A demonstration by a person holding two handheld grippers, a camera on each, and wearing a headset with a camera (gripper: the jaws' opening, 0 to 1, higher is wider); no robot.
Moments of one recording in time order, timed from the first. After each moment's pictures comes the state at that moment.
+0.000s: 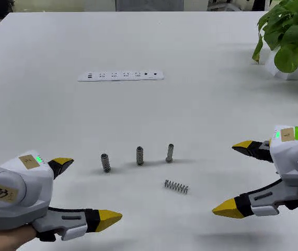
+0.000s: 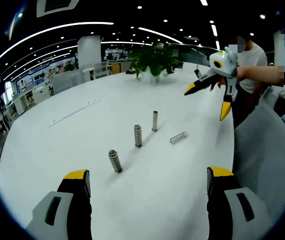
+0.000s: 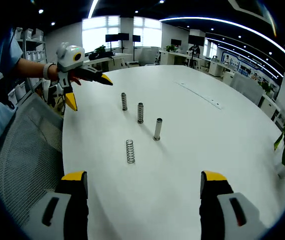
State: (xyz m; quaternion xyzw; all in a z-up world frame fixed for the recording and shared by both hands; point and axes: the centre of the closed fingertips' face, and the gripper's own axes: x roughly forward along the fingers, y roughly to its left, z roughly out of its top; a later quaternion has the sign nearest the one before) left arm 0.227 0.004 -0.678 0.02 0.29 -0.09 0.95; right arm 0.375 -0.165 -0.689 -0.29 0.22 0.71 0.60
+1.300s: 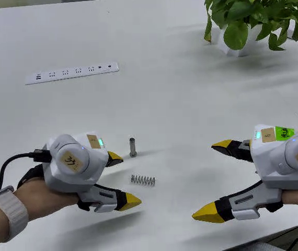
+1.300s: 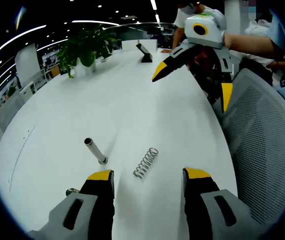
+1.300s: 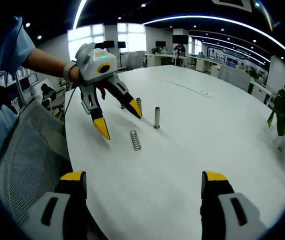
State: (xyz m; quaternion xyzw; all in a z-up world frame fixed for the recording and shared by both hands) left arm 0.323 -0.095 -0.726 0.13 0.36 -0.31 0.87; right arm 0.365 -0.206 -0.696 -0.24 0.25 0.68 0.65
